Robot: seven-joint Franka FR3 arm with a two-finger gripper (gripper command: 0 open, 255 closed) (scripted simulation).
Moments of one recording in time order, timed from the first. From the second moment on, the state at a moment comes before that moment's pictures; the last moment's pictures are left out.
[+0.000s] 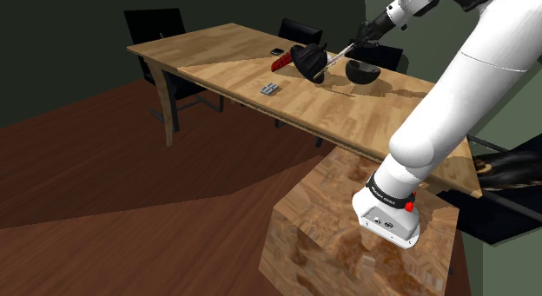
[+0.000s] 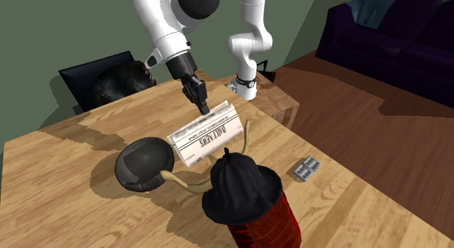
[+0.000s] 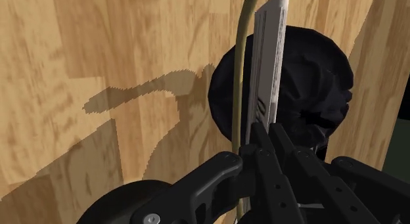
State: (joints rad) arm -0.23 0.00 -0.79 -1.96 0.69 2.03 0.05
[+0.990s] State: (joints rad) arm -0.59 0.44 -0.83 -1.37 0.95 1.58 -0.07
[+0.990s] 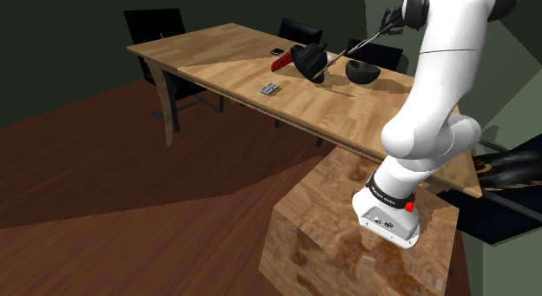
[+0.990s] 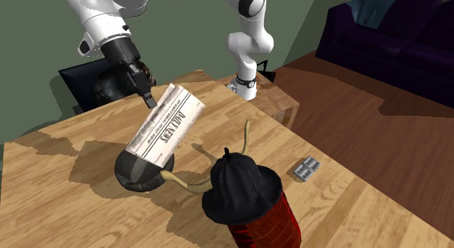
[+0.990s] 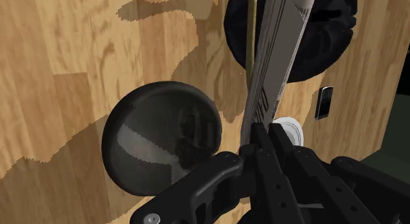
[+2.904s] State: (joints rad) arm -0.80 0.72 -0.77 -1.19 1.09 1.56 -0.19
